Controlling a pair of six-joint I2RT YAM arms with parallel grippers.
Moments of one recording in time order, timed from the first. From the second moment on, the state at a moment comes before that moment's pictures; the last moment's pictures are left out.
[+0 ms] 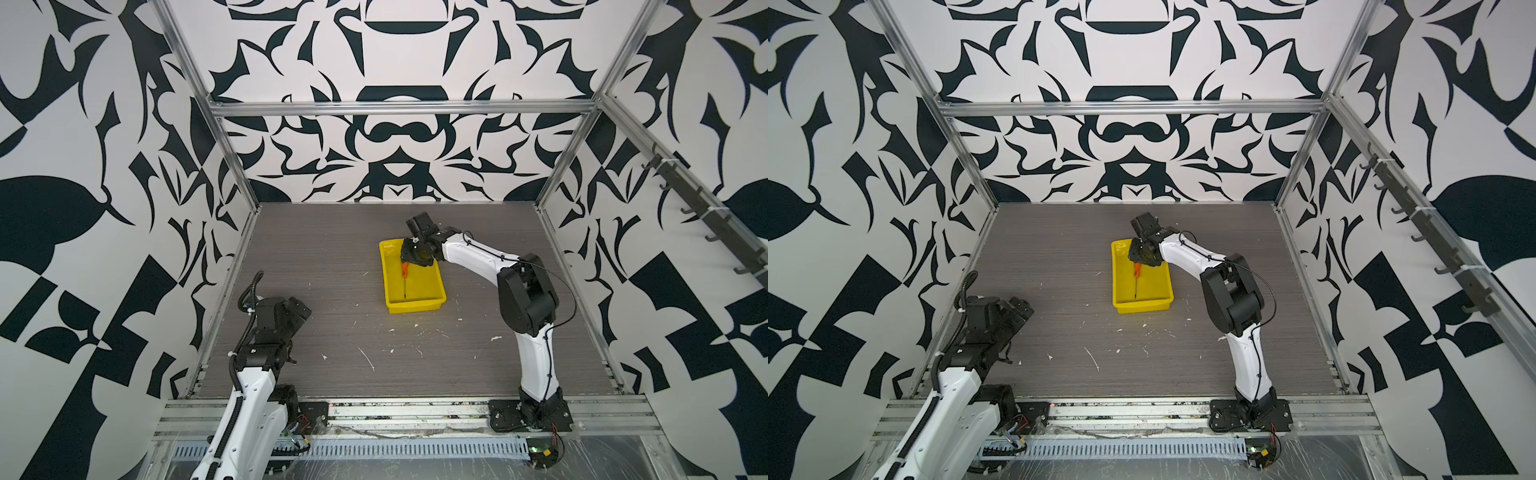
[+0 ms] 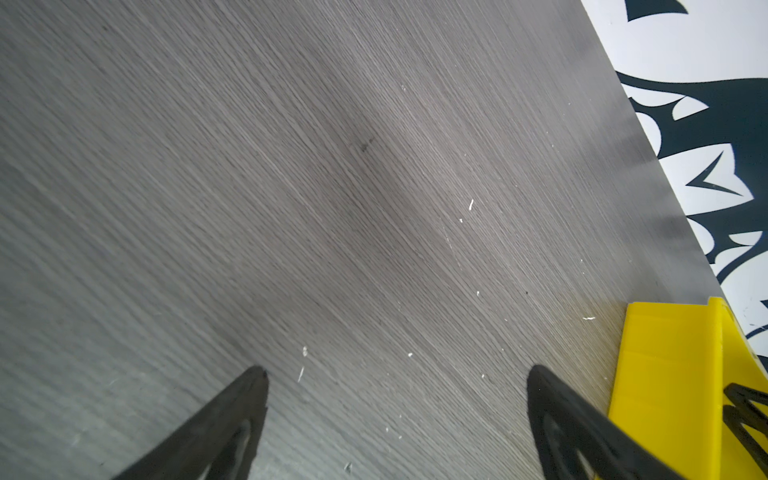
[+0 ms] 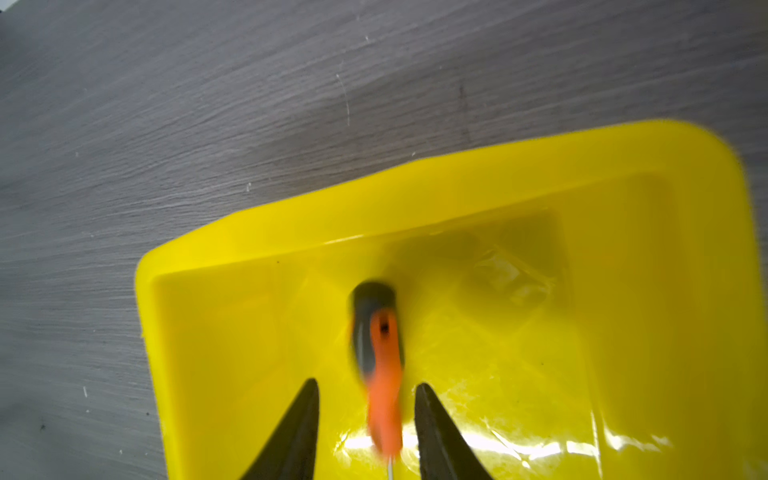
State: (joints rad) left arm -0.02 0.67 0.35 -0.45 -0.10 -0.85; right arm 0.57 2.09 1.65 -0.55 -0.03 0.74
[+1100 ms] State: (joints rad) left arm -0.02 0.74 0.35 -0.46 -0.11 -0.87; right arm 0.57 1.19 0.79 -0.44 0.69 0.49
